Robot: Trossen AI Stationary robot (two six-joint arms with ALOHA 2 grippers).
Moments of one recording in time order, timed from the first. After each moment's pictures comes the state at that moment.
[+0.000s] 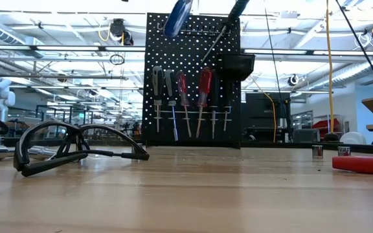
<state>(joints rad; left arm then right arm) -0.29 1.23 0.77 0.51 -0.47 0.24 0.22 1.26 1.19 0.04 0.47 0.12</state>
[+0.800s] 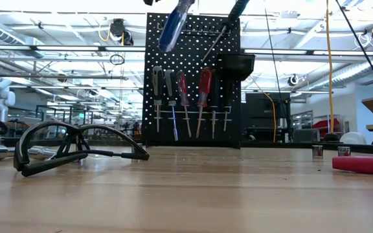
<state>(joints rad) -0.21 1.37 1.00 0.23 -0.34 0.12 0.24 1.32 1.19 0.03 0.47 0.11</state>
